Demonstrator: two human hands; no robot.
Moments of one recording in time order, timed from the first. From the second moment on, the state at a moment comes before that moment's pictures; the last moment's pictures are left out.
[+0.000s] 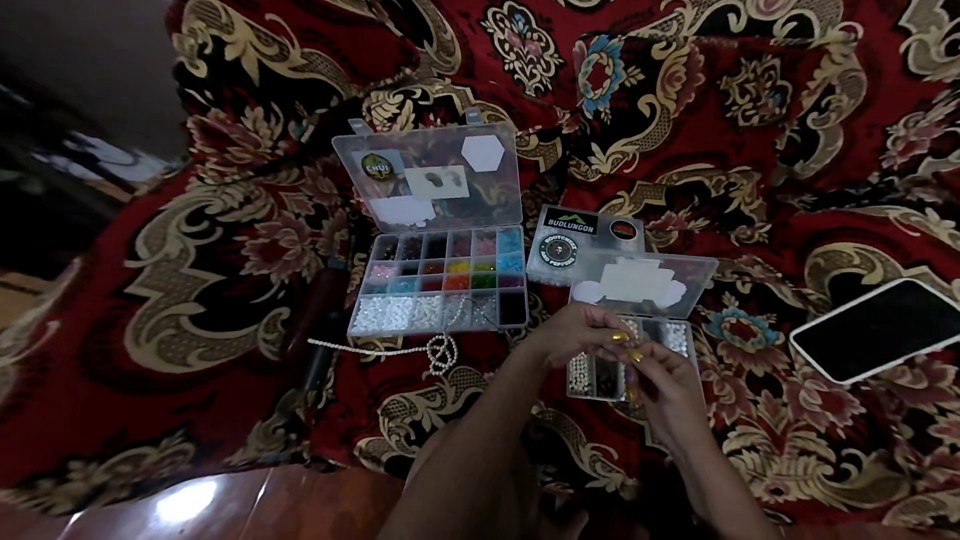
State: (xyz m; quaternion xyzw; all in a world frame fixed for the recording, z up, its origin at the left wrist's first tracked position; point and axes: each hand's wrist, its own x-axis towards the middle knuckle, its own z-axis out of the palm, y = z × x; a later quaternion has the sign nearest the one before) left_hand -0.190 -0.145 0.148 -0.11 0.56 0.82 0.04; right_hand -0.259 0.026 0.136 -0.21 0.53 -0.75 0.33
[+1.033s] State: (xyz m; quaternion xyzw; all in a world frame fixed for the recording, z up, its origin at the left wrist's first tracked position) left_hand -0.188 -0.149 0.150 -0.10 0.59 0.80 0.04; right_hand -0.260 0.026 0.134 -0.23 0.55 -0.73 0.33
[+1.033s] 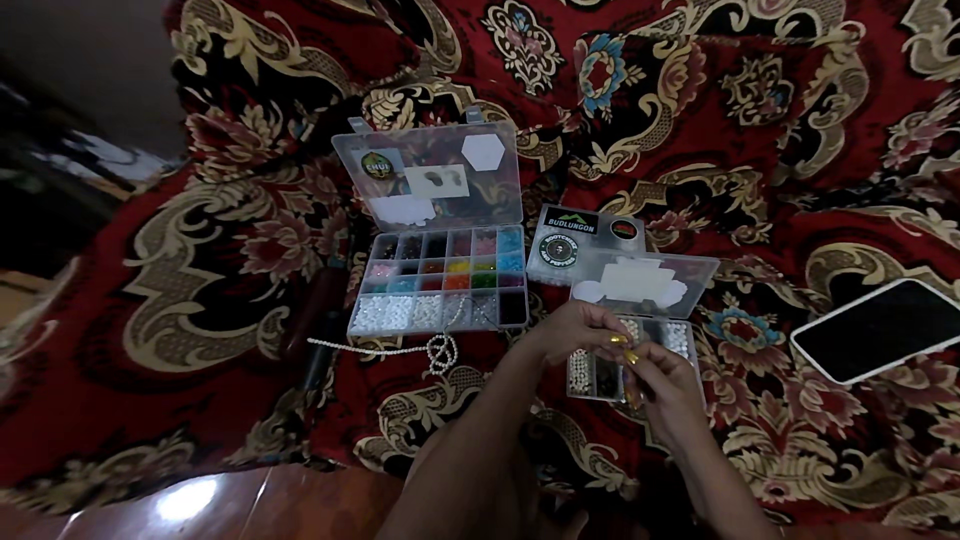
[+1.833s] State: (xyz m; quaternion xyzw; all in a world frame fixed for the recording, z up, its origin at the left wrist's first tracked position) left_hand -0.183 -0.160 0.148 -0.06 0.69 0.72 0.00; right_hand -0.267 0.027 0.140 -0.21 0.58 -0.66 0.43
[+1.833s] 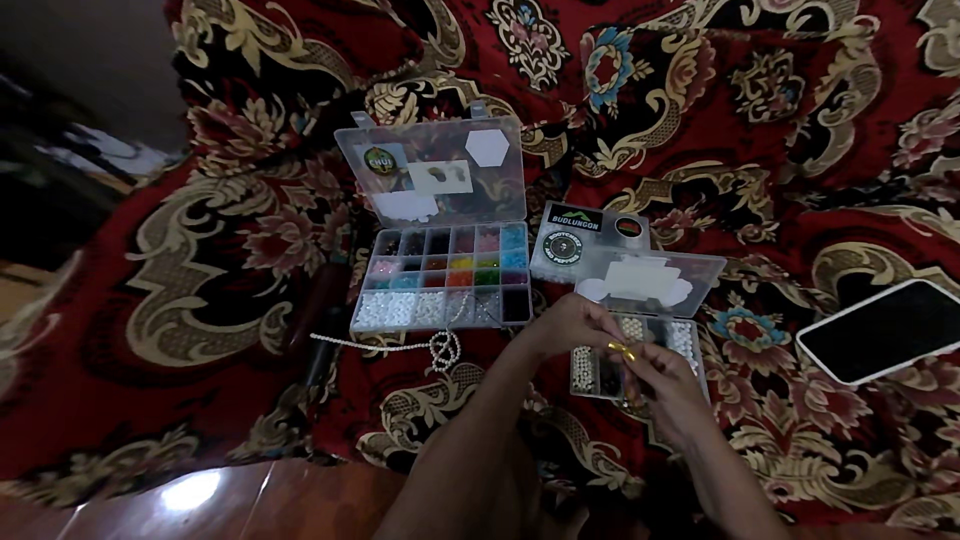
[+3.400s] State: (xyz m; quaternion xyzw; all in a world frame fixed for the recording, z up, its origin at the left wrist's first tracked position) left_hand -0.203 -0.128 0.161 -0.25 0.94 0.18 0.15; right_hand -0.277 0.043 0.139 -0.36 0.50 -0.68 0.40
